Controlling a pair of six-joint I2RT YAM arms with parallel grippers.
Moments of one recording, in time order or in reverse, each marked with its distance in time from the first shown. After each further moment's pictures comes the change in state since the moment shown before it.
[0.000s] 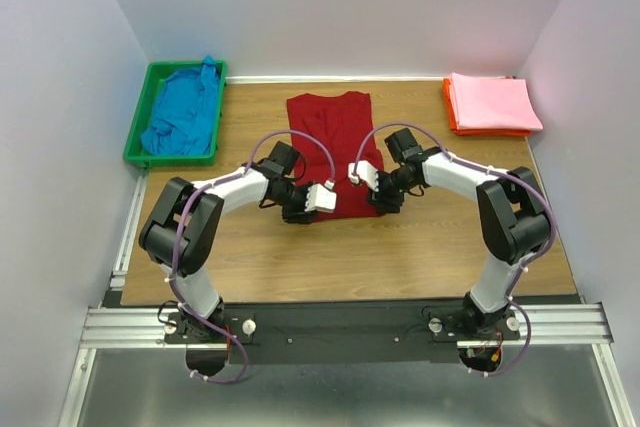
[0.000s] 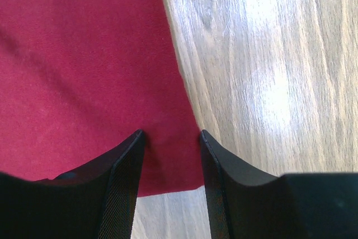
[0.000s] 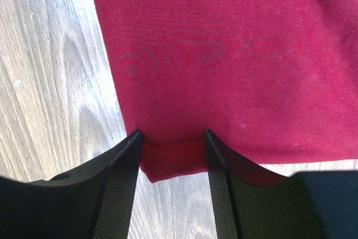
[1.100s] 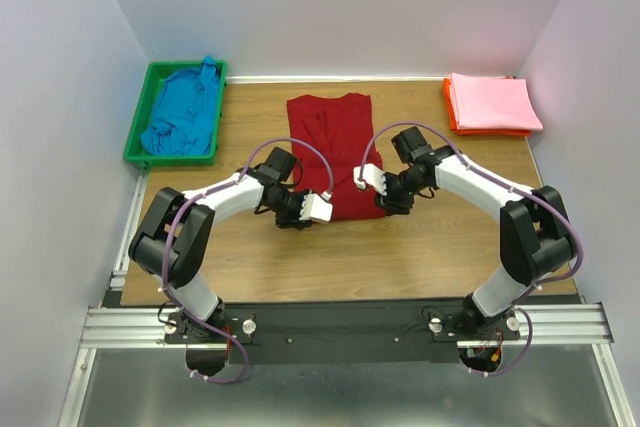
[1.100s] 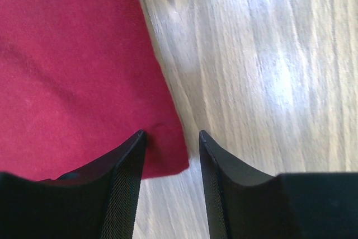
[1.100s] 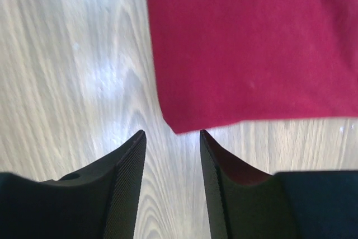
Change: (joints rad) left arm -0.013 -0.077 -0.056 -0.059 -0.062 0.079; right arm 0.005 -0.166 -0.022 -0.159 0.040 -0.056
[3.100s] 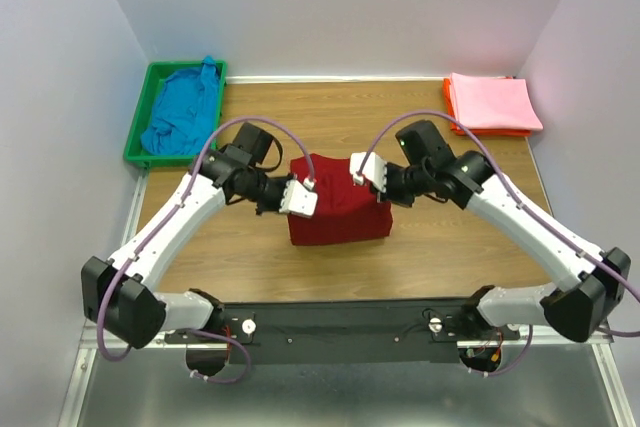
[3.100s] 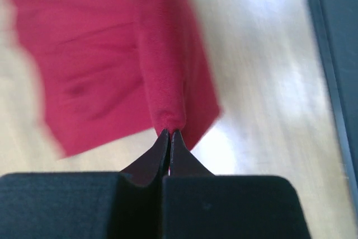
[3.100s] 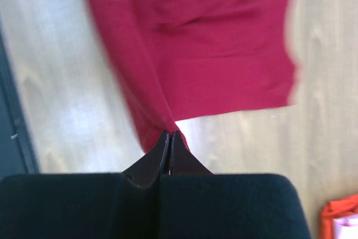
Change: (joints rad) left arm -0.002 -0.387 0.215 -0.546 0.078 0.071; right arm 0.236 -0.377 0.122 -0.152 0.116 0.290
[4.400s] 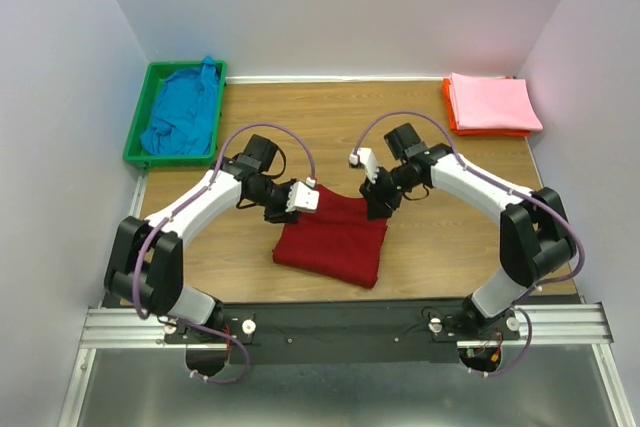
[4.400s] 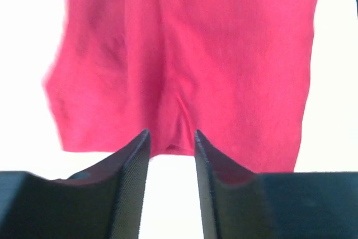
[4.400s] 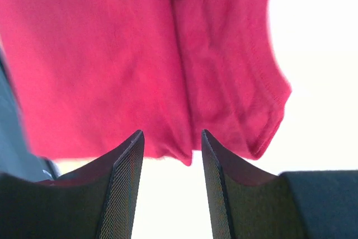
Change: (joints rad) left arm 0.098 0.220 -0.149 0.264 0.076 -0.050; right arm -0.177 0.363 -0.105 0.182 -0.230 0.194
